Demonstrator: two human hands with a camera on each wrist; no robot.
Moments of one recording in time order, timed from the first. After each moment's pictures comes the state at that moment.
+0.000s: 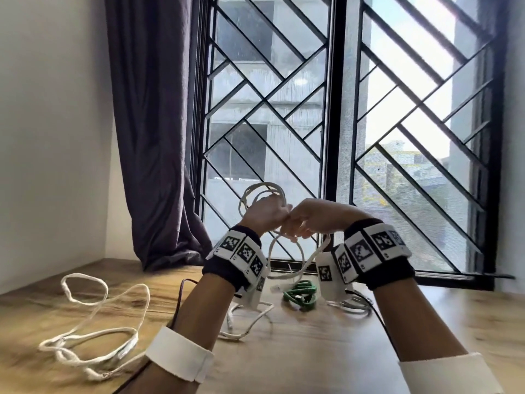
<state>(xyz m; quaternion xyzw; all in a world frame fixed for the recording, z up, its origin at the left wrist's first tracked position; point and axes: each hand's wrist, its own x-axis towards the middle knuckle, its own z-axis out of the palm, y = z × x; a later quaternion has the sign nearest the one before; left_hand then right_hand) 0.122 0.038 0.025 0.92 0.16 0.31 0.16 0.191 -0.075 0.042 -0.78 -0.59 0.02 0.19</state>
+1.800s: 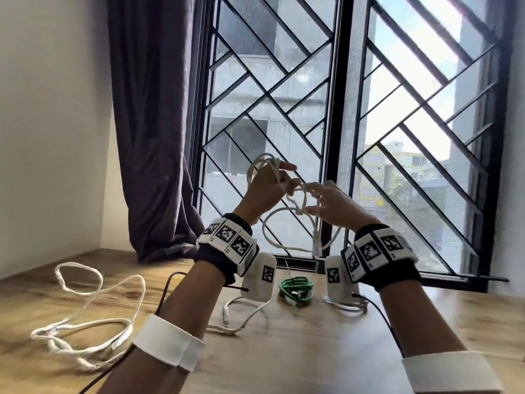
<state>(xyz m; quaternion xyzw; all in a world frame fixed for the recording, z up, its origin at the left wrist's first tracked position) 0.127 0.049 0.033 0.77 -0.05 0.50 0.38 0.237 -0.075 0.034 -0.78 -0.53 -0.18 0.29</state>
